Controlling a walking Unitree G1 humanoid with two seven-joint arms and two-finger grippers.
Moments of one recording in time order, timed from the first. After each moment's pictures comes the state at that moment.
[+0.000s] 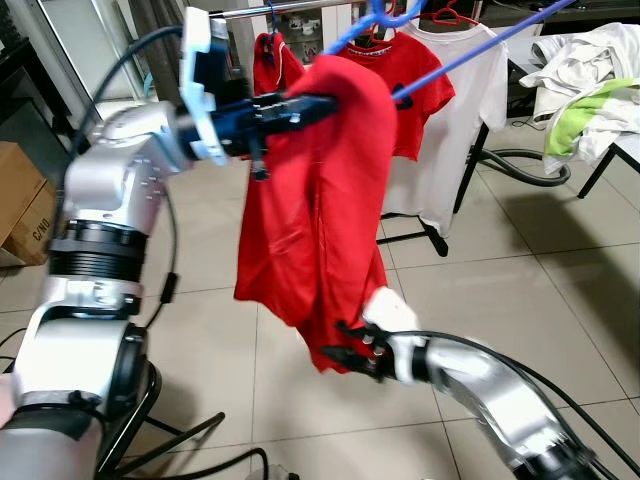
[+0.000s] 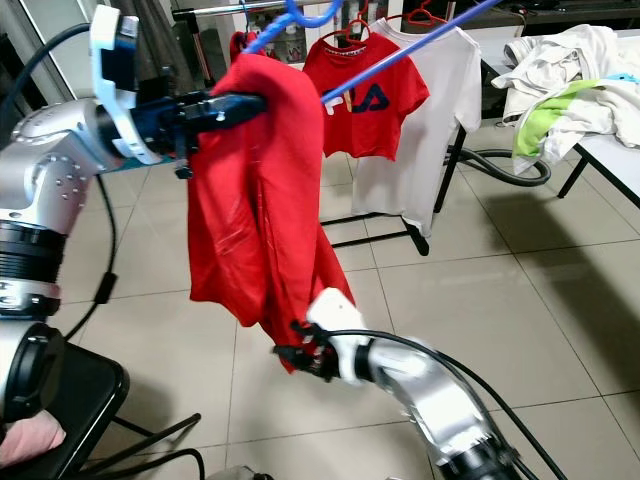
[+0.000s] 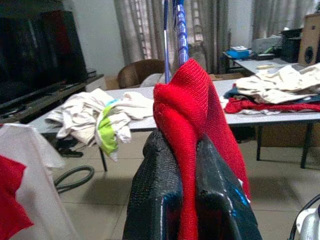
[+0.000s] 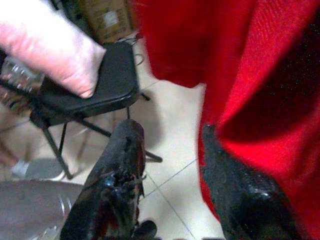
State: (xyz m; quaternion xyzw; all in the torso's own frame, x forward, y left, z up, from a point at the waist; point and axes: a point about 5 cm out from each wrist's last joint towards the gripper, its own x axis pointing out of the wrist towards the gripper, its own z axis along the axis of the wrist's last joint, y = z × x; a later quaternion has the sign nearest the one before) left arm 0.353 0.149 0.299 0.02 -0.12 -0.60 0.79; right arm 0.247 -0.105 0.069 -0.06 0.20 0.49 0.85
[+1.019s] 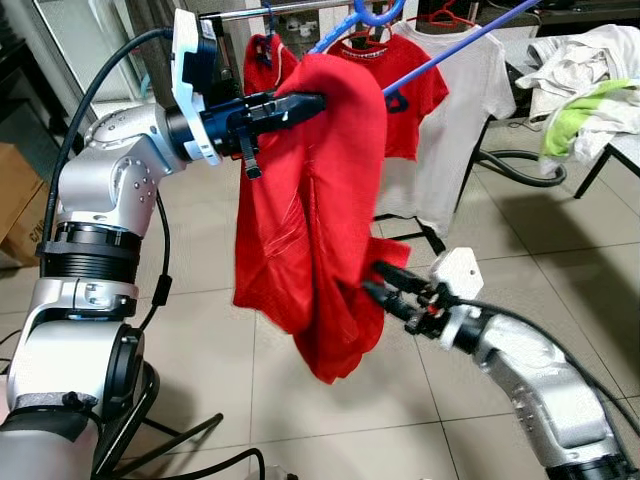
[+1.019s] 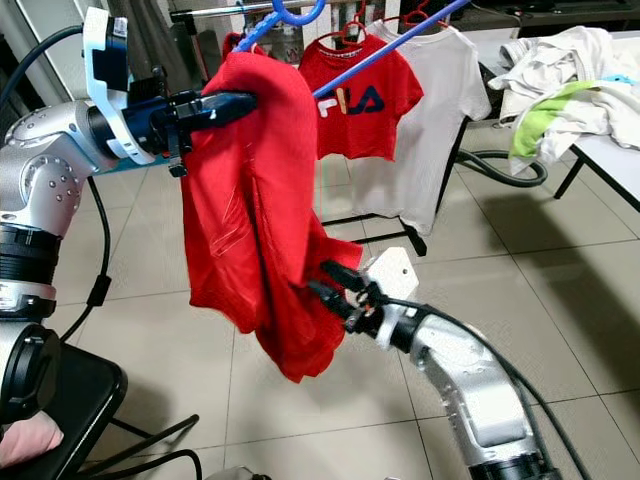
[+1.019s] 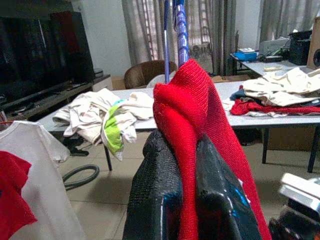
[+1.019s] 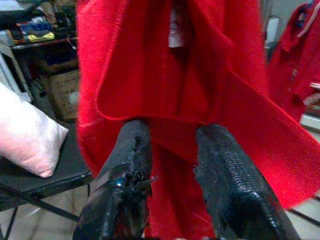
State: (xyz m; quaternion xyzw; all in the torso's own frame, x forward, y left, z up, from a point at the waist) left arm 0.354 0.150 0.296 0.01 -0.12 -0.59 0.80; right arm 0.253 -0.124 0.122 -0.01 0.04 0.43 0.90
